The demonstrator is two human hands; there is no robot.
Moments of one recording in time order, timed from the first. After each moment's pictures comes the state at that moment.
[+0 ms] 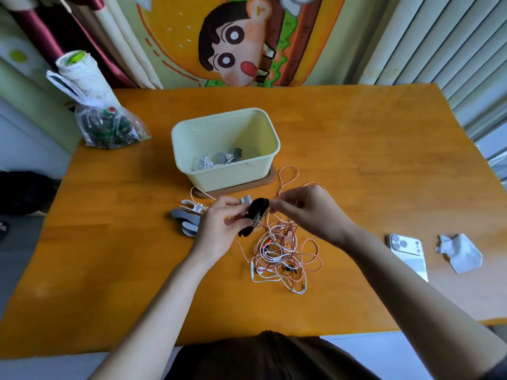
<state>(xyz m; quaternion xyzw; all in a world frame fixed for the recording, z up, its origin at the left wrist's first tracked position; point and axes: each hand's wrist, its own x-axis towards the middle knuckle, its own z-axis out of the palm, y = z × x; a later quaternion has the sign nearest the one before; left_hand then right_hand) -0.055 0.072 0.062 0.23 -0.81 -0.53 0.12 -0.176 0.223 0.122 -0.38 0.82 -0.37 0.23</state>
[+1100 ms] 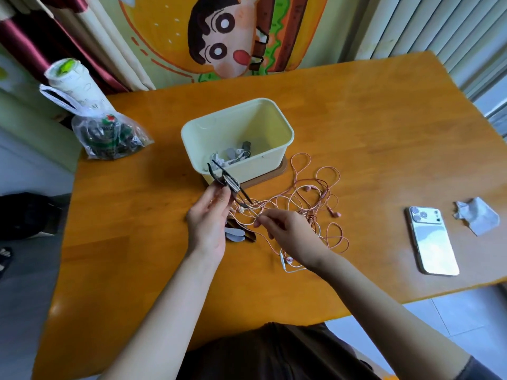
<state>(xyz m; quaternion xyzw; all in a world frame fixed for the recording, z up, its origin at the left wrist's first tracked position) -0.038 0.025 0.079 0.33 -0.43 -0.81 0.22 -0.094 0.166 0.071 -0.28 0.82 -0.42 0.26</state>
